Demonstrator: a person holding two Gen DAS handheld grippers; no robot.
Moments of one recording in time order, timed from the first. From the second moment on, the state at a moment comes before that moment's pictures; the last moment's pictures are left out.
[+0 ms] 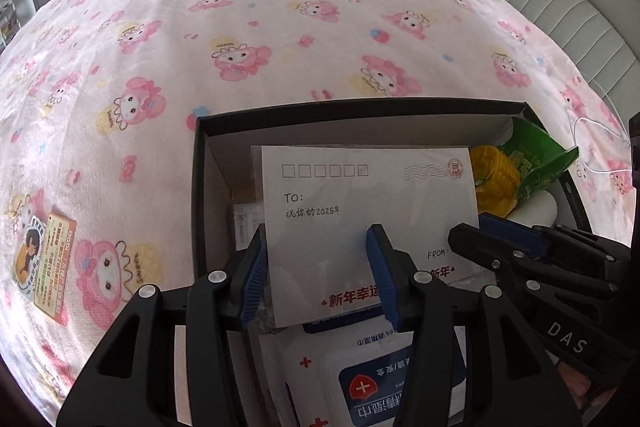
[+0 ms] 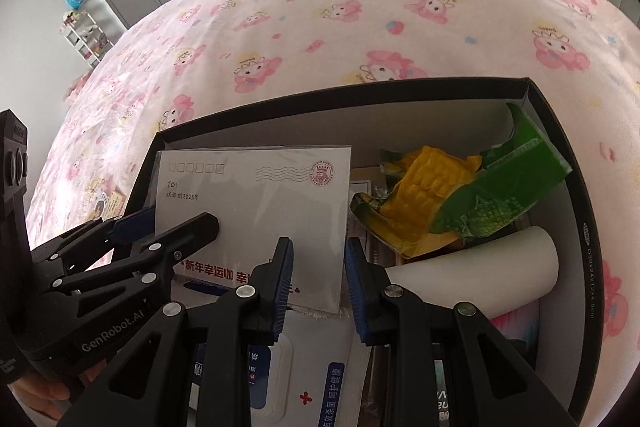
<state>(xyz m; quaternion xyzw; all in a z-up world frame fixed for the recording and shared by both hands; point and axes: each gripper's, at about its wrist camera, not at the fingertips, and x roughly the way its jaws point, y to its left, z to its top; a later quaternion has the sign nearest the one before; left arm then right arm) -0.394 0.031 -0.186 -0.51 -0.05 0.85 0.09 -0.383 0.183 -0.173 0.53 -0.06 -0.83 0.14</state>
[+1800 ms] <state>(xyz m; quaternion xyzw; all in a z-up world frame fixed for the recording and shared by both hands) -0.184 0.030 -0.019 -0.34 -0.02 0.94 0.07 -0.197 0.181 -0.021 0.38 -0.03 -0.92 0.11</state>
